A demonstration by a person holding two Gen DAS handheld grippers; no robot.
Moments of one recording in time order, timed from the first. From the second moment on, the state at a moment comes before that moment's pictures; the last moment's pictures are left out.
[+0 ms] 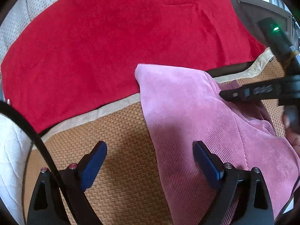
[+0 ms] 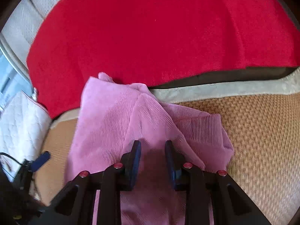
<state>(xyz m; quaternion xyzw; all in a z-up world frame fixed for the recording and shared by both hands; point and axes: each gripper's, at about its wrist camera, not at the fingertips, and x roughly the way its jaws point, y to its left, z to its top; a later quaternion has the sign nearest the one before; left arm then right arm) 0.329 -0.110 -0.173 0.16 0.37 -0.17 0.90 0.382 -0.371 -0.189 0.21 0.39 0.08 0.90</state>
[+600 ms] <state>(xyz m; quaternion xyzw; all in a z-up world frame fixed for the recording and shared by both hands) 0.282 -0.088 -0.174 0.17 0.37 -0.22 0.89 0.294 -0.339 -0.200 0.20 0.40 0.11 0.89</state>
